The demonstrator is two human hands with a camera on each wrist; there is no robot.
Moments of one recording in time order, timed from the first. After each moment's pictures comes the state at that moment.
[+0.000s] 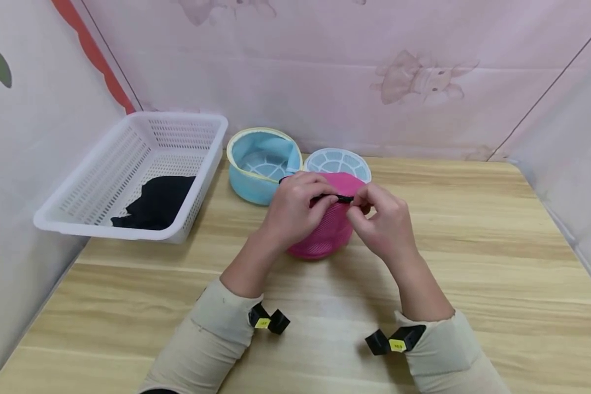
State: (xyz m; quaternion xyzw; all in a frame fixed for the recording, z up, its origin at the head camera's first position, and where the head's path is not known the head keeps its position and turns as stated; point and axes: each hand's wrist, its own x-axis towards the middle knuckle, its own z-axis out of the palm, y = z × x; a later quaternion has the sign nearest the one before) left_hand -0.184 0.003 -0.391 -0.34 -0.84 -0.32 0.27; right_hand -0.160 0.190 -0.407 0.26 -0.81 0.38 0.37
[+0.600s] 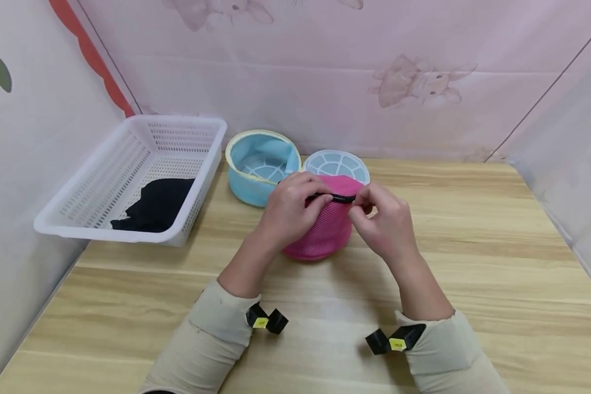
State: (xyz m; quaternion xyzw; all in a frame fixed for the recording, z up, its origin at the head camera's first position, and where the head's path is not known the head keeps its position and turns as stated) left_hand -0.184 0.000 -0.390 -0.31 -0.86 -0.33 0.25; right_hand -0.161 0.194 -0.406 0.25 -0.81 0.38 0.37
